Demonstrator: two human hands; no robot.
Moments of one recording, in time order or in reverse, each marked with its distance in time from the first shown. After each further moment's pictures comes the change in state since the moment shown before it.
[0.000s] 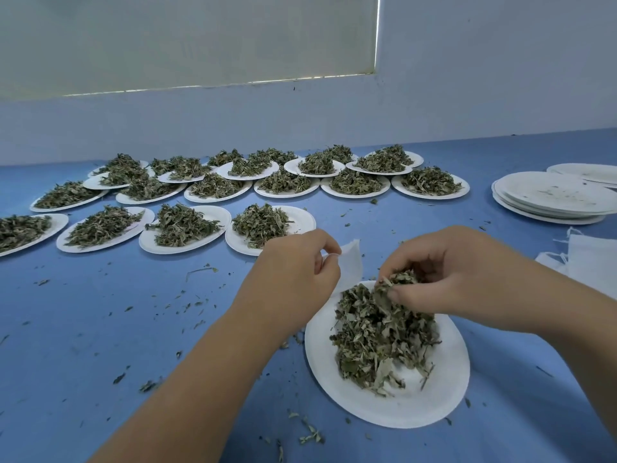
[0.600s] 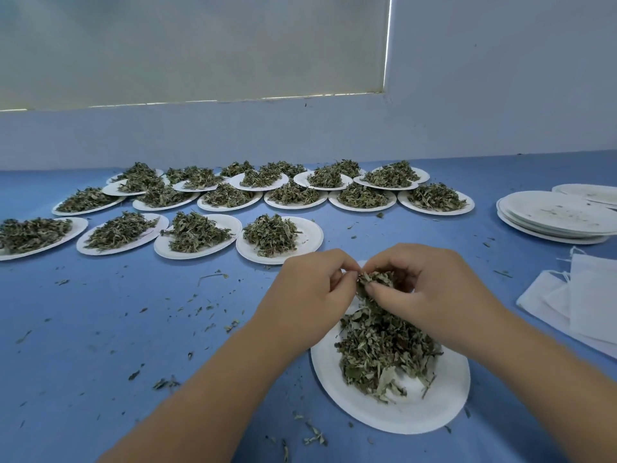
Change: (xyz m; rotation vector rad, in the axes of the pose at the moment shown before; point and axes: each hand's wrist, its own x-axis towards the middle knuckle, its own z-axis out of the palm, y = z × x) left_hand -0.006 0.003 0.009 -0.121 0.024 0.042; right_hand 0.013 0.002 0.035 -0.098 0.341 -0.084
